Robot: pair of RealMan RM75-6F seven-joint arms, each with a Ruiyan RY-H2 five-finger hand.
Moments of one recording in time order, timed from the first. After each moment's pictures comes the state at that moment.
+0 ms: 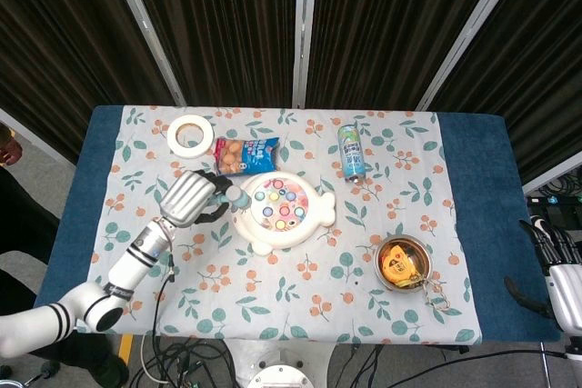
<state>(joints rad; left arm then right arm) -0.72 -1.50 -0.18 -1.35 1.52 1.08 -0.02 0.02 -0.99 0.02 -1.63 -1.62 1.58 0.26</state>
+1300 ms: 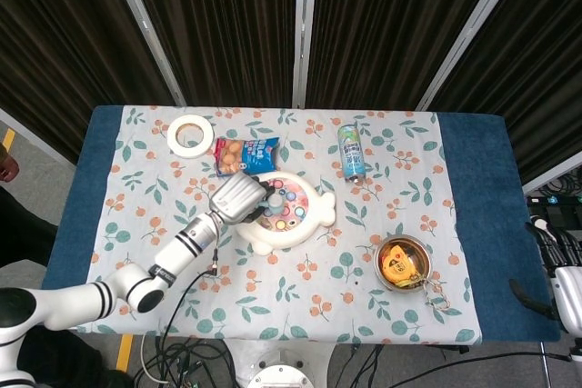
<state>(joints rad) -0.92 -1.60 -0.21 -1.33 1.34 0.85 0.28 0.01 -1.00 0.02 -1.59 -1.60 1.57 0.30</state>
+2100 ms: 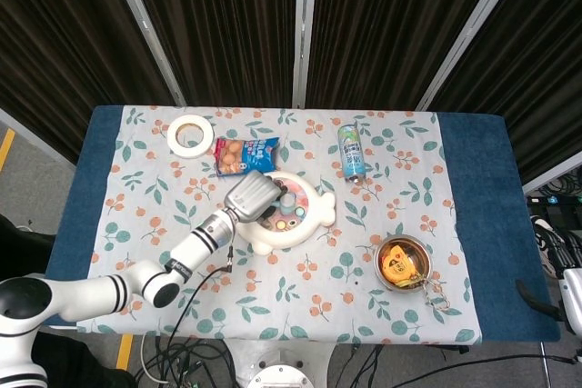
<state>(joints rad) -1.01 -1.62 -0.23 -1.35 1.20 0.81 0.41 0.00 -1.01 0.02 -1.55 -1.59 1.58 0.34</state>
